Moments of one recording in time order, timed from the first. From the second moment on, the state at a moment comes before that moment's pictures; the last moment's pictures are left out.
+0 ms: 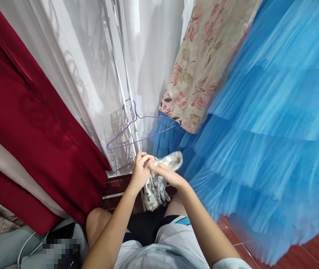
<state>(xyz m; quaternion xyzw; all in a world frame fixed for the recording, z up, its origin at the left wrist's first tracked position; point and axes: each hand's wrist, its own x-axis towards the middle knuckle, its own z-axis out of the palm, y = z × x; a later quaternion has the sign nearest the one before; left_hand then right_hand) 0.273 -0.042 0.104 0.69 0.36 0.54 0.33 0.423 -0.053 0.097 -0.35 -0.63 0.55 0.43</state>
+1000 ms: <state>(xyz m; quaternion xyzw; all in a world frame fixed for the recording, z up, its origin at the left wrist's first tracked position) 0.069 0.103 0.140 0.75 0.60 0.27 -0.02 0.421 0.075 0.115 -0.52 -0.76 0.16 0.36</state>
